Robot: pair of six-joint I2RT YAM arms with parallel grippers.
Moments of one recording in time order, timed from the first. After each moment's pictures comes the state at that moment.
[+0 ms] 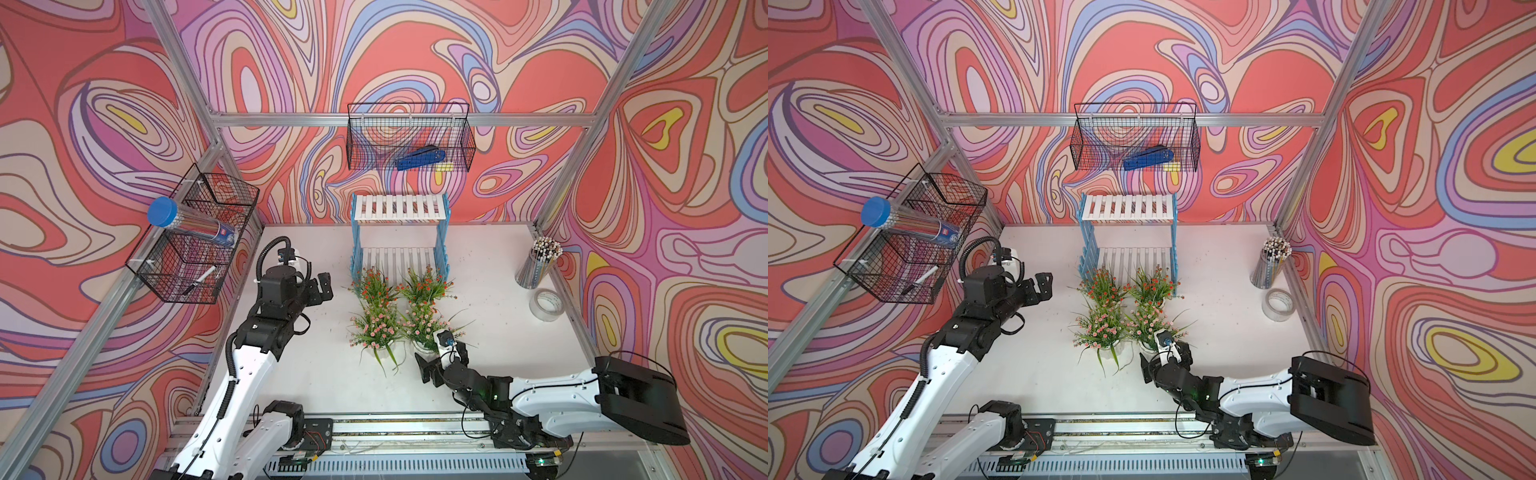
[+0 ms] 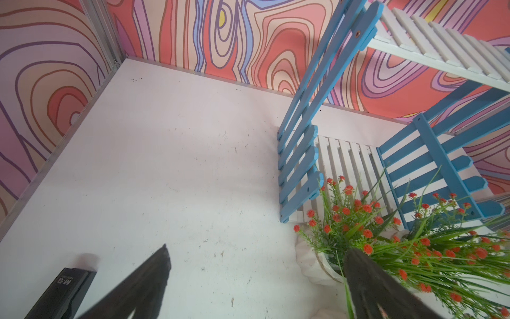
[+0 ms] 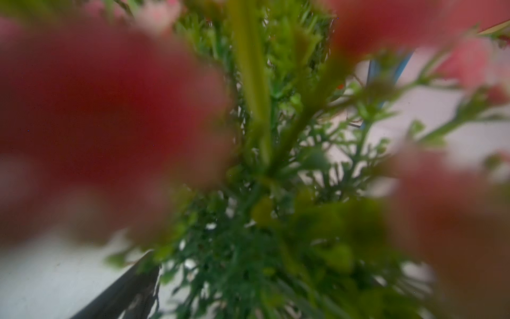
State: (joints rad) left arm -0.15 0.92 0.86 -0.46 -0.05 -0.33; right arm 1.21 1.28 0.25 0.48 0.65 0.41
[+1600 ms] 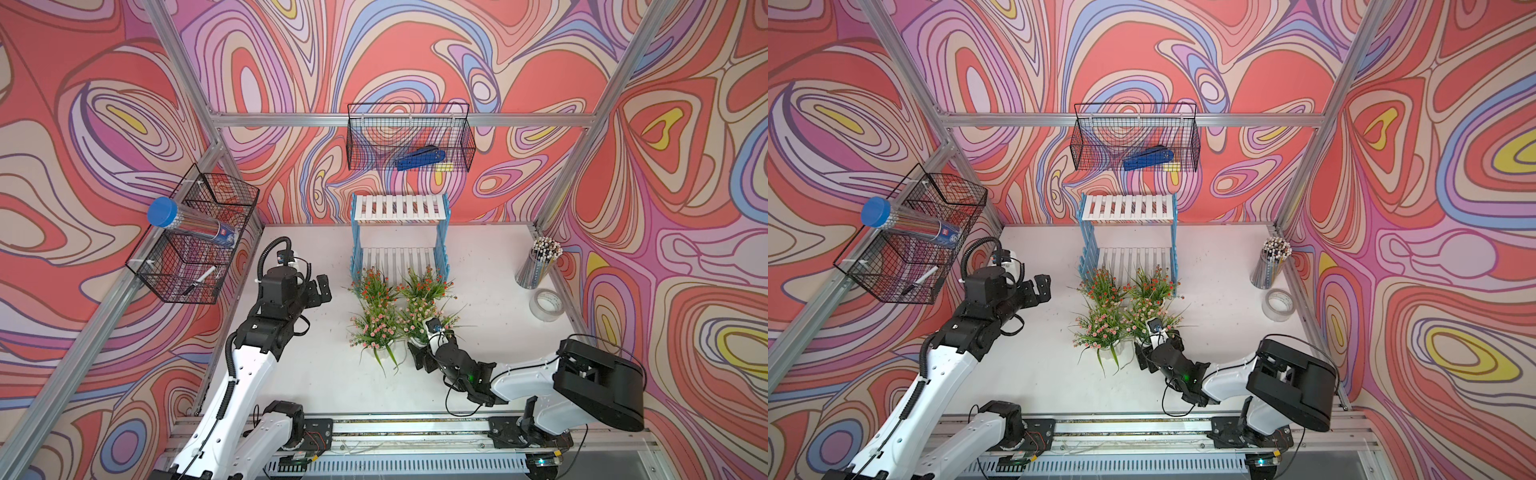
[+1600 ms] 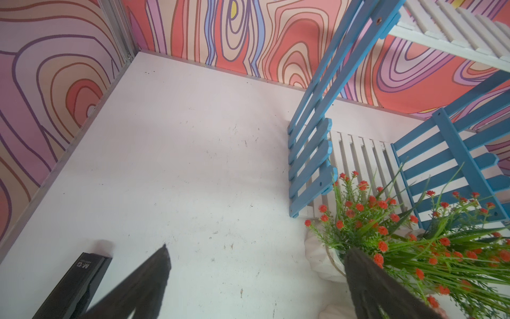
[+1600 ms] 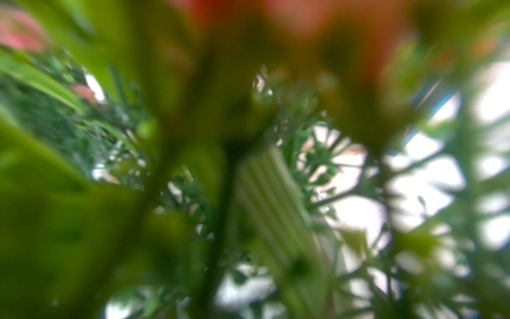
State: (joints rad) left arm -0.16 0.91 0.87 -0.50 -0.09 -0.33; right arm 1.05 1.44 0.32 0.60 0.48 0.28
